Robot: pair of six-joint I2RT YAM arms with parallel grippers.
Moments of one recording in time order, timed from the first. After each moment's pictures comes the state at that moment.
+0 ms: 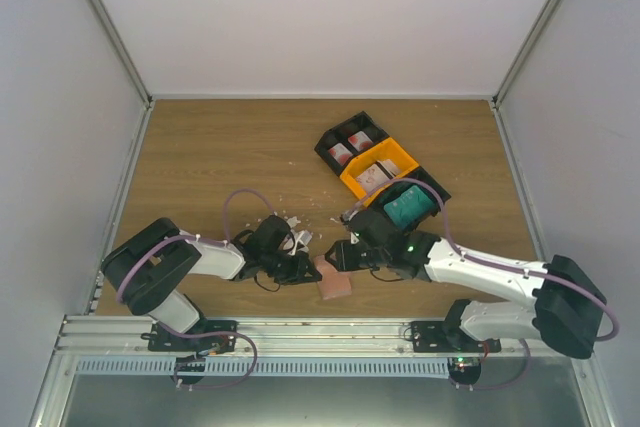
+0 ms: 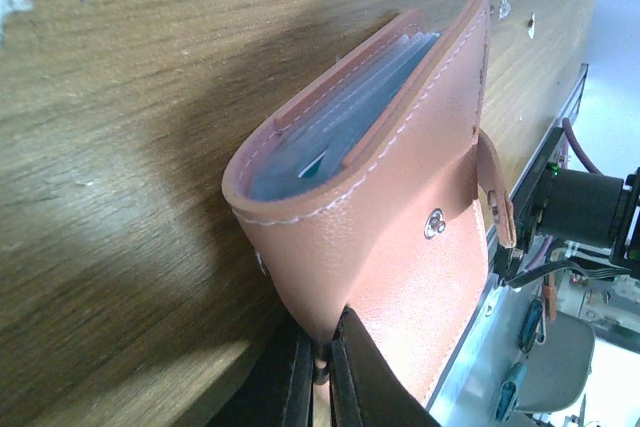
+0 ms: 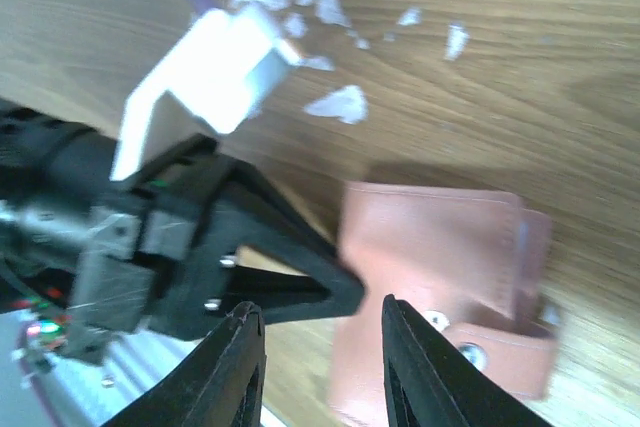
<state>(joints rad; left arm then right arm) -0.75 1.56 0.41 0.28 0.65 -0.87 0.97 1.20 0.64 -0.24 -0.17 0.80</state>
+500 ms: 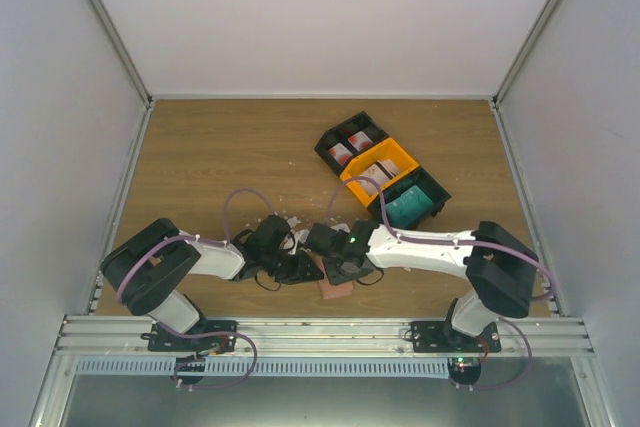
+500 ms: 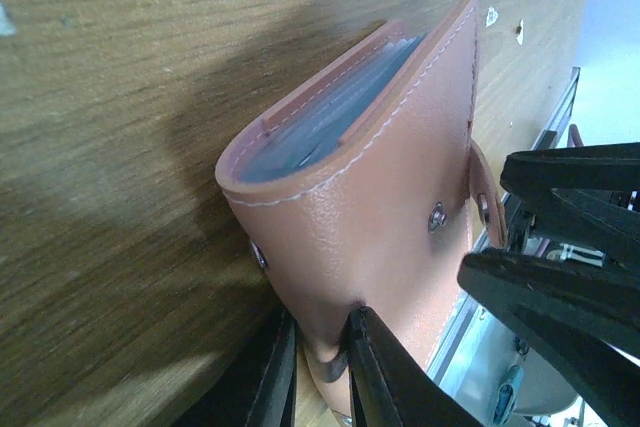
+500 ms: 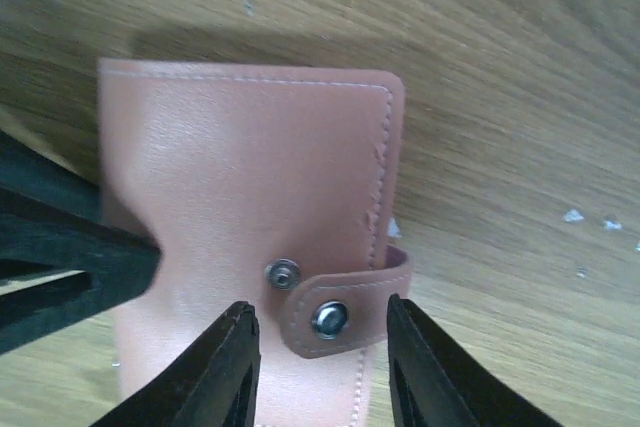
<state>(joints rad) -0.75 1.56 0.41 0.30 0.65 -0.87 1.12 1.58 0.98 -0.79 0.13 0.79</state>
